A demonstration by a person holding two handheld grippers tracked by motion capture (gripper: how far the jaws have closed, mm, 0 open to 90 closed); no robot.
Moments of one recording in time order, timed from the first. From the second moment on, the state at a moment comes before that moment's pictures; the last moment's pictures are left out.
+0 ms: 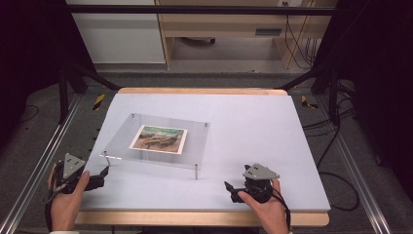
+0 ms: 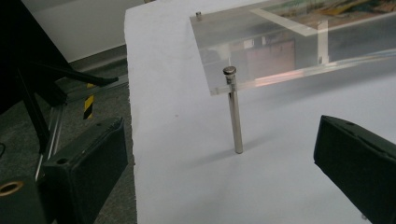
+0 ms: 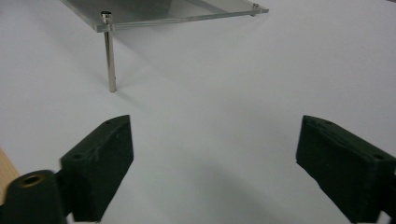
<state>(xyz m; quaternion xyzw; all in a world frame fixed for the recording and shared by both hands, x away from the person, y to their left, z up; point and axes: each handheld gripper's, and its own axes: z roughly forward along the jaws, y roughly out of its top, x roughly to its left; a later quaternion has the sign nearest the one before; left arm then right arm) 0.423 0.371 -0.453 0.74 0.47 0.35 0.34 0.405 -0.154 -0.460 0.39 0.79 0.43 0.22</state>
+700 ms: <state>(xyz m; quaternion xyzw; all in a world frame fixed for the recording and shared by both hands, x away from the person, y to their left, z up) 0.424 0.378 -0.454 0.72 0.50 0.30 0.37 0.401 -0.066 -0.470 0.39 0.78 0.45 0.18</state>
